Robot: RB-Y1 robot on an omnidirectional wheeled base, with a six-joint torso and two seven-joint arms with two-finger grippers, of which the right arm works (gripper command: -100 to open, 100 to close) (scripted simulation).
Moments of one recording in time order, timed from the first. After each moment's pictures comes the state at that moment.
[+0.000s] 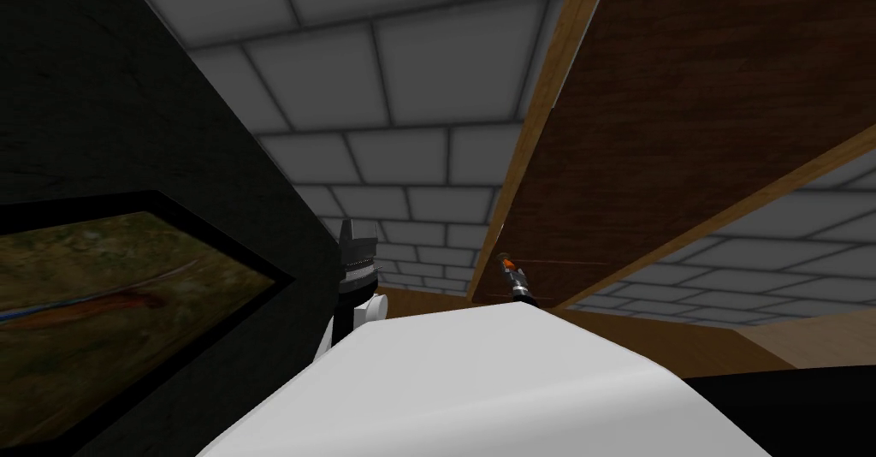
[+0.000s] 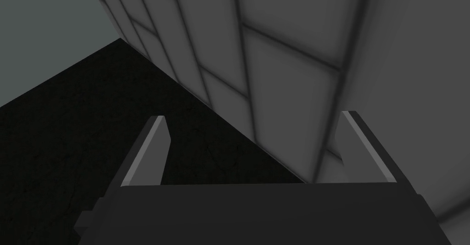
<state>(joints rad) 0.06 -0.08 -0.57 -0.82 0.30 -0.66 1.05</state>
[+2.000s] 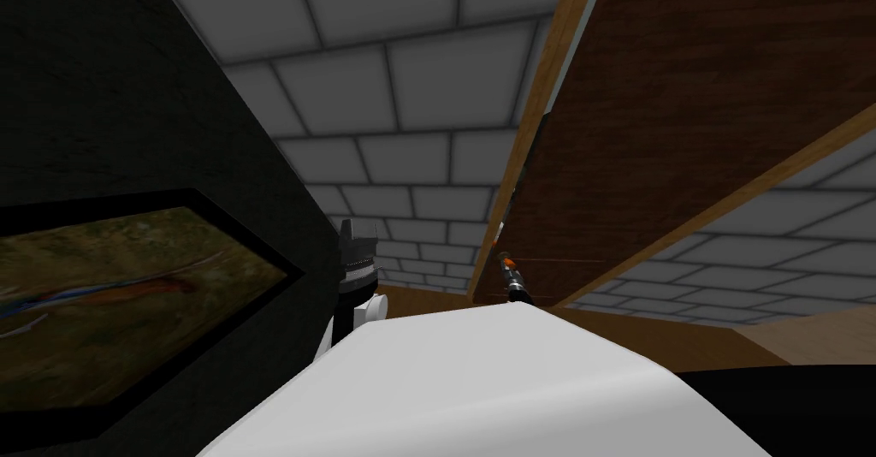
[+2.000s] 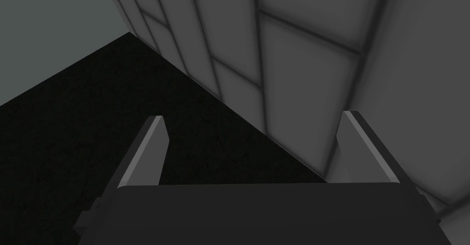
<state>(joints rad) 0.00 -0.08 -0.54 -0.77 0.09 -0.56 0.95</state>
